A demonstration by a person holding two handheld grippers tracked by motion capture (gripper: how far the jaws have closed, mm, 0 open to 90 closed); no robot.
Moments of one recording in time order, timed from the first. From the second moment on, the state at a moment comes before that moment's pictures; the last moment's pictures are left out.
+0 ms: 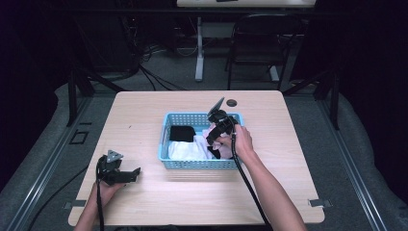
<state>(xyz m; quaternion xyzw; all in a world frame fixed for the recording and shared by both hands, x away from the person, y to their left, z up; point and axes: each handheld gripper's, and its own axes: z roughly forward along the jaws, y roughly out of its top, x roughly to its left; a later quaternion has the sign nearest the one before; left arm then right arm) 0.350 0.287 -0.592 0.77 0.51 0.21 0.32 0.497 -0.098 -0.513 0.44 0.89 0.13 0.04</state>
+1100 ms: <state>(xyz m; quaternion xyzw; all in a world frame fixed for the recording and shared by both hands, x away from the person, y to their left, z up) 0.350 0.287 -0.592 0.77 0.51 0.21 0.32 0.489 -0.104 -0.493 0.44 0.88 0.18 0.02</state>
